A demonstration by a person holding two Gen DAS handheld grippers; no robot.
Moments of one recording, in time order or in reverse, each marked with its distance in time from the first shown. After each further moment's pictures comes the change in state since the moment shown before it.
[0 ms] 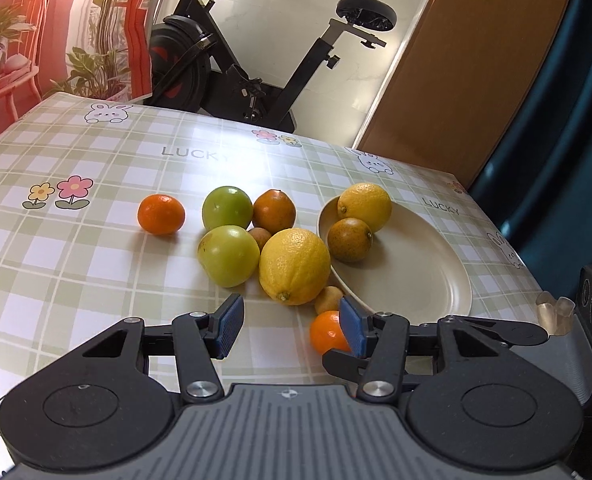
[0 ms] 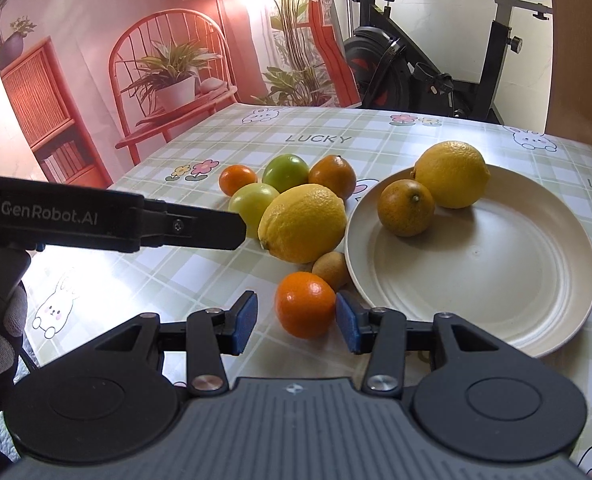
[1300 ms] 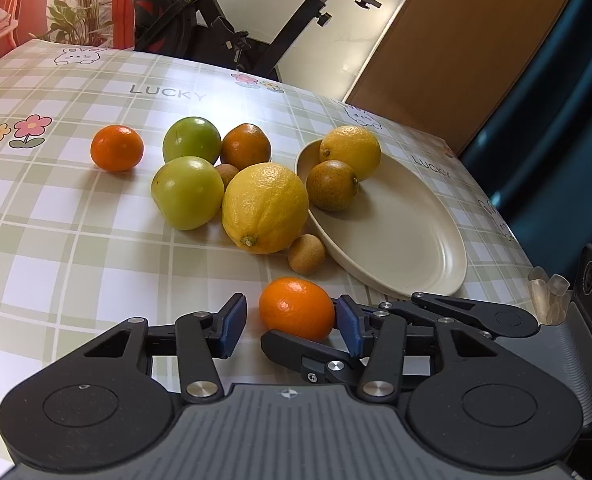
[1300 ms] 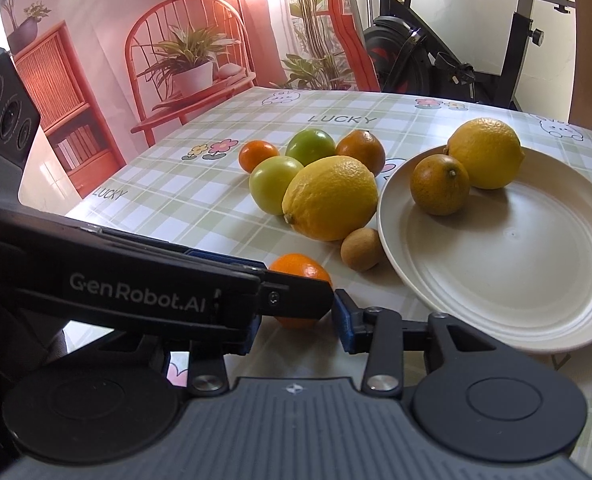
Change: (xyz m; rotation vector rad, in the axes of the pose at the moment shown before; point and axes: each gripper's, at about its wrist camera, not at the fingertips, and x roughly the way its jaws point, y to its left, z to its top) left arm 0.037 -0.007 -0.020 -0.041 0.109 -0.076; right arm 0.017 0.007 -0.010 -0.025 0.019 0.048
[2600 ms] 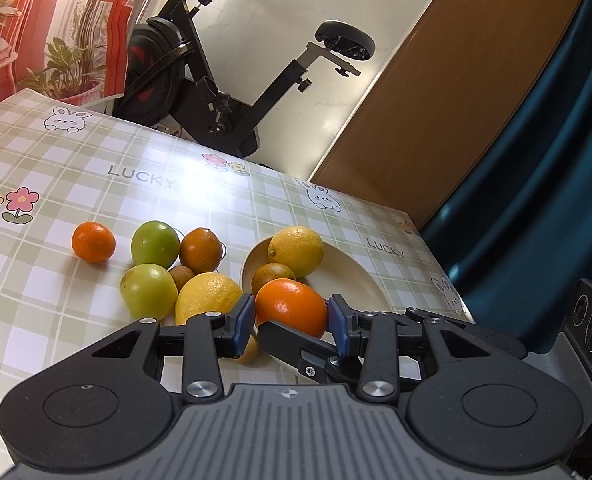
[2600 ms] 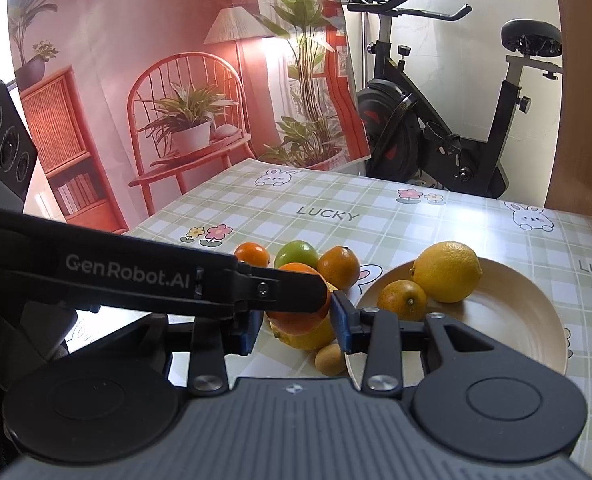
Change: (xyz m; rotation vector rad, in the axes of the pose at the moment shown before) left arm -0.041 -0.032 0.040 -0.051 -0.168 -0.062; right arm -0.053 0.003 0.051 -0.046 -0.156 -0.038
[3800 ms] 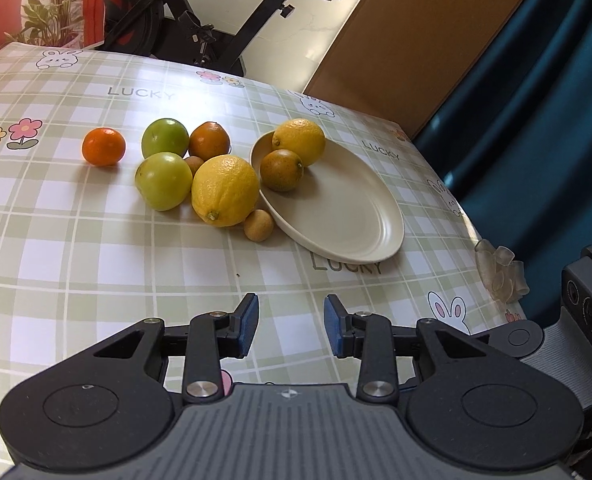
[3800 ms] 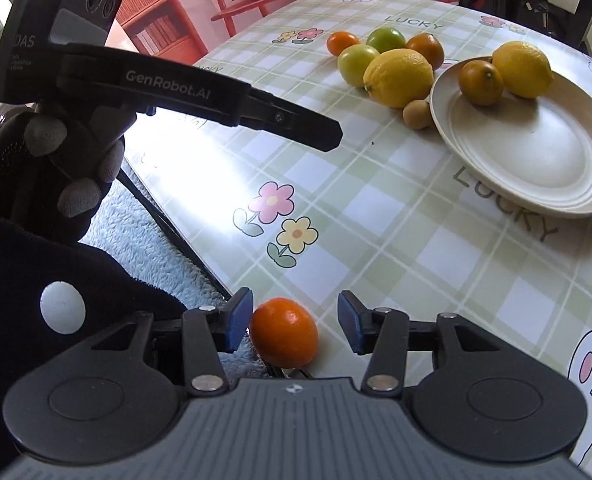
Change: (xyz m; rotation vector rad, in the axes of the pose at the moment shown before) left arm -0.013 0.032 -0.048 0.069 0.221 -0.045; right arm -0.037 0.006 -0.077 -0.065 0.521 0.253
